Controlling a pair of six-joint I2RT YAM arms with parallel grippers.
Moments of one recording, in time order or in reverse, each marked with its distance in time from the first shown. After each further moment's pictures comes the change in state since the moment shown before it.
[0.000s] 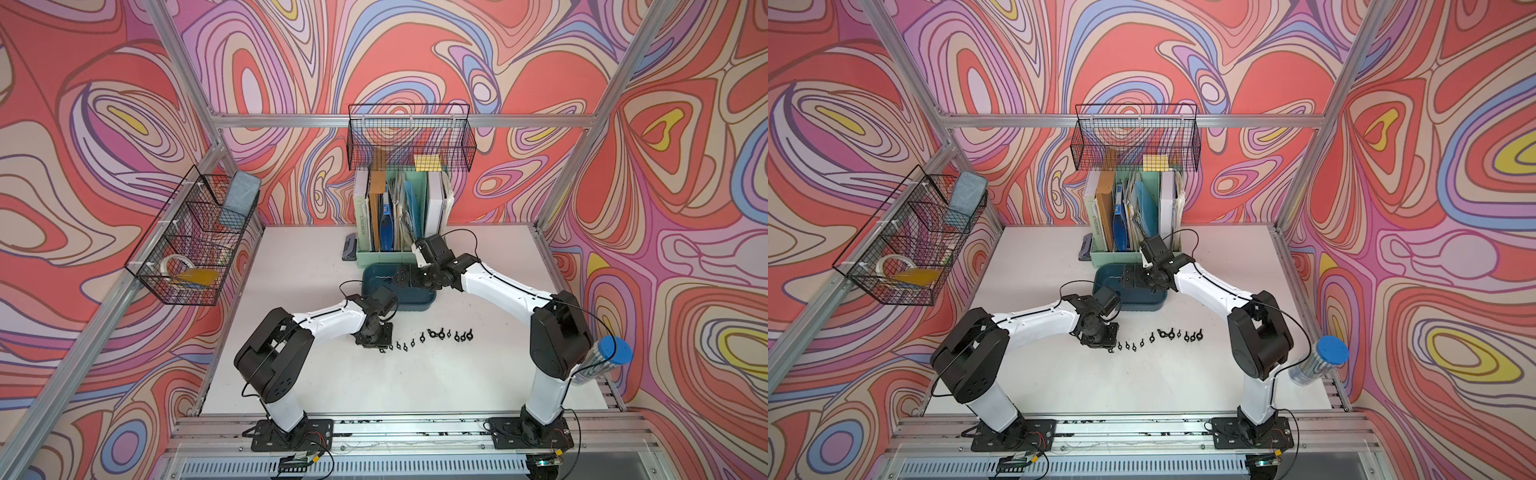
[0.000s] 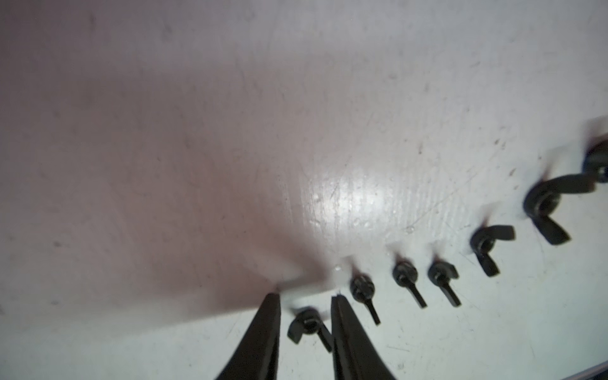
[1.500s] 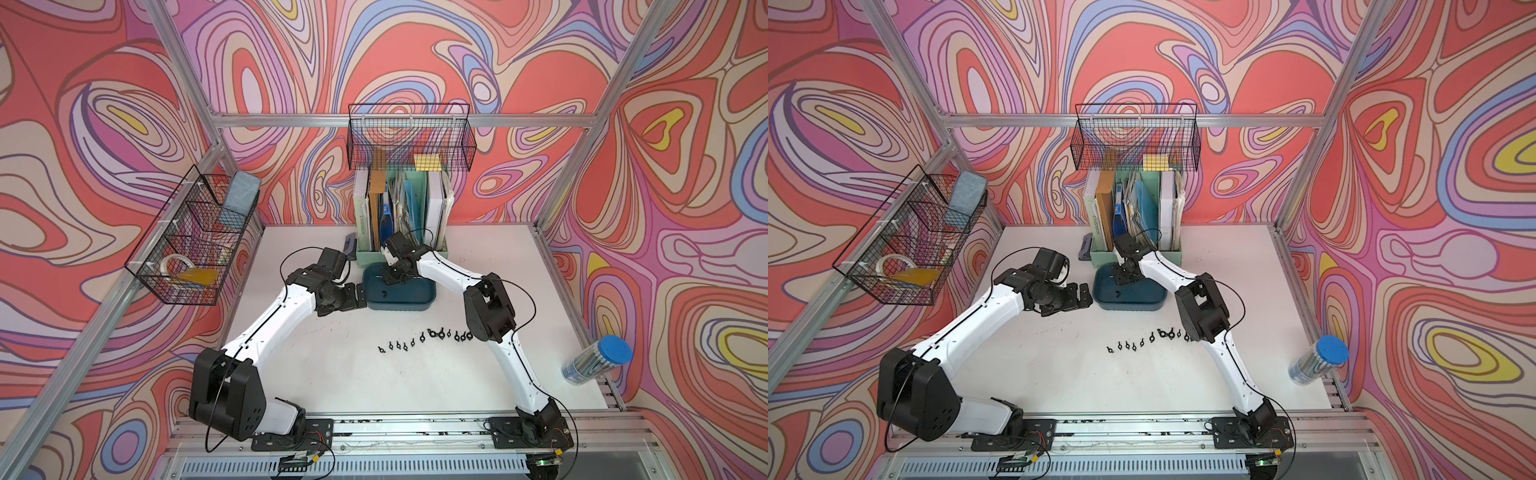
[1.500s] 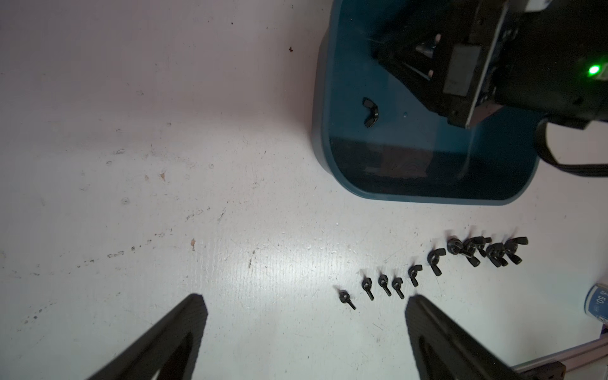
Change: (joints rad) left arm 0.352 -0.284 0.138 -0.190 0.011 0.108; right arm 0.029 0.606 0.637 -0.186 0.047 -0.261
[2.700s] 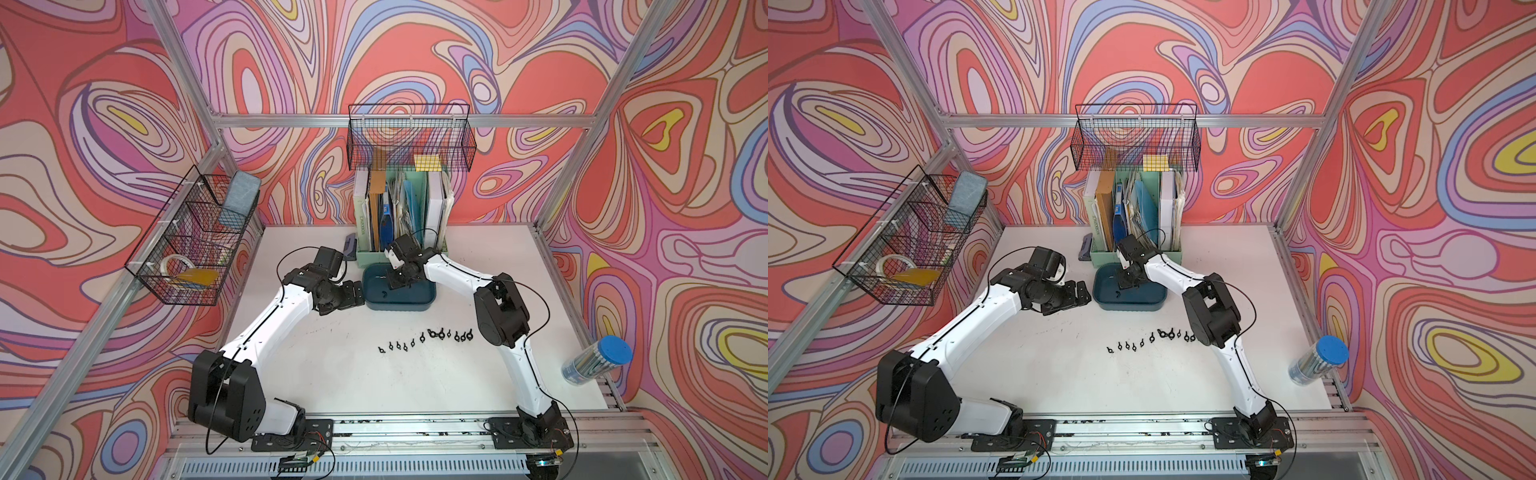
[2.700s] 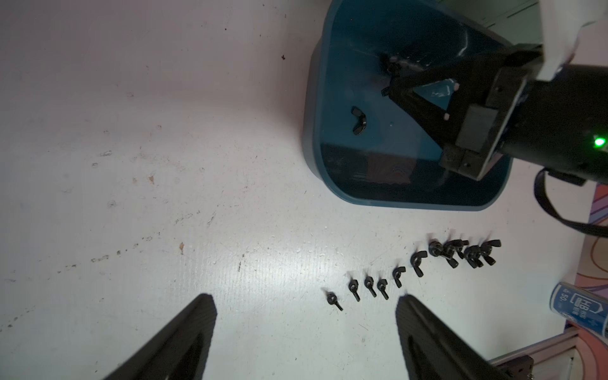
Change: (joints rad) left arm 0.034 -0.003 0.000 0.033 0.068 -0.024; right arm 0.001 -0.177 -0.233 0.082 -0.034 0.017
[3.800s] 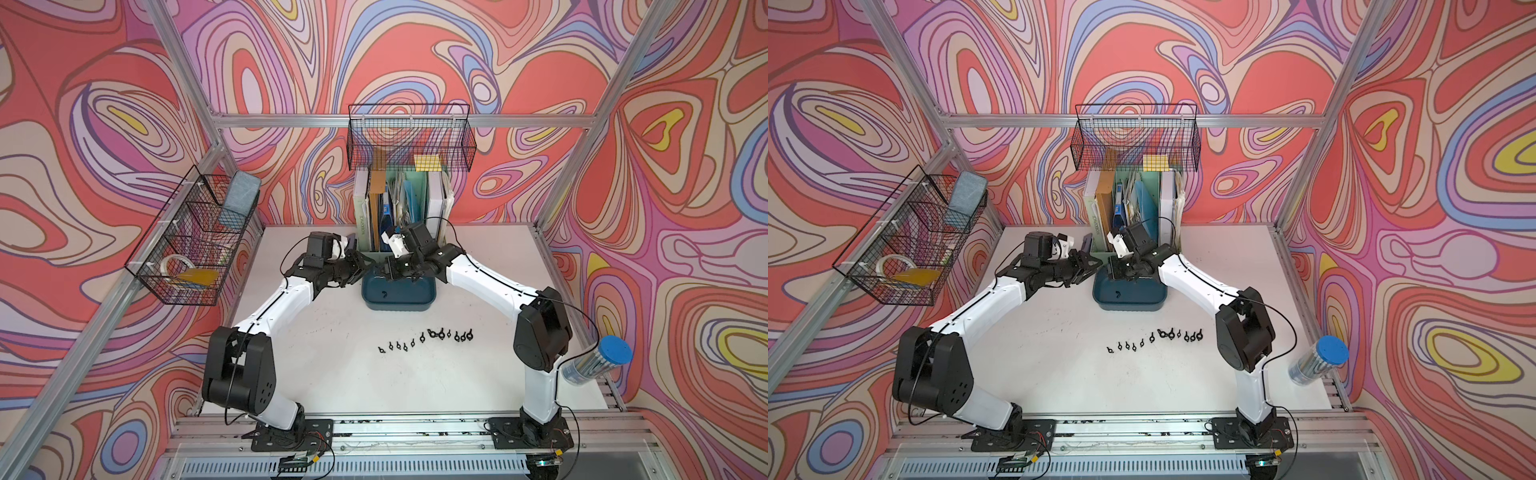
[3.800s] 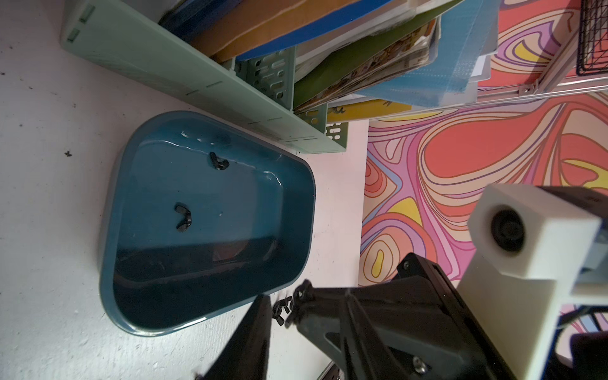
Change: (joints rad) left arm 0.091 0.132 -0.012 0.594 0.432 -0.387; right arm 0.045 -0.323 -0.163 0.120 -0.220 0.135
